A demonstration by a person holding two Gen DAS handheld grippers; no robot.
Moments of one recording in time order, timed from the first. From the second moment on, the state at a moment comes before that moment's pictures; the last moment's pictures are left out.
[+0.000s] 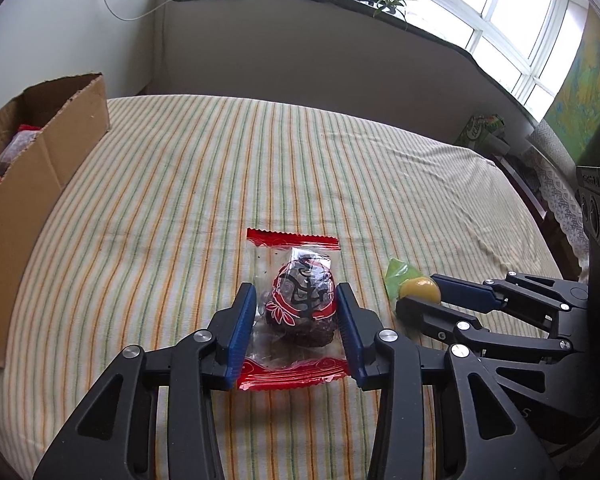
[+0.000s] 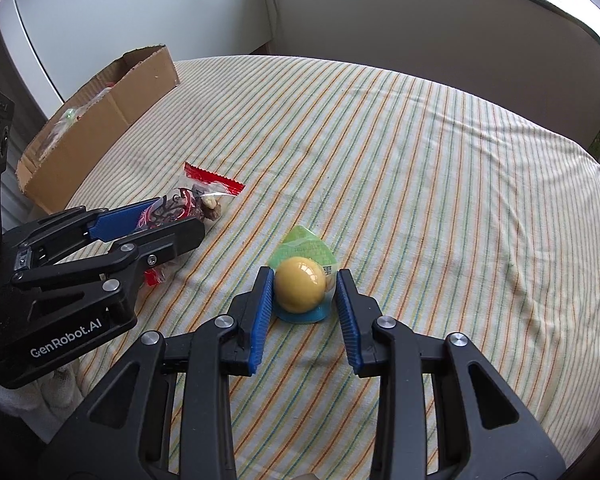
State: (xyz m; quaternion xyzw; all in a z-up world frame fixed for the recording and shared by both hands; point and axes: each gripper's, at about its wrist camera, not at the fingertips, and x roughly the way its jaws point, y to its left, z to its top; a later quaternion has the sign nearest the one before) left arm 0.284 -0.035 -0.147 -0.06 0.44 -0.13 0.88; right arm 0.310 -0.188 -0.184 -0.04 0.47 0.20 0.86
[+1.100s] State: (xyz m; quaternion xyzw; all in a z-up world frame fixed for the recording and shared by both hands) left arm 0.249 0.025 -0.098 -0.10 0.38 -0.11 0.91; right arm 0.295 -0.142 -0.118 0.00 0.42 0.26 0.87
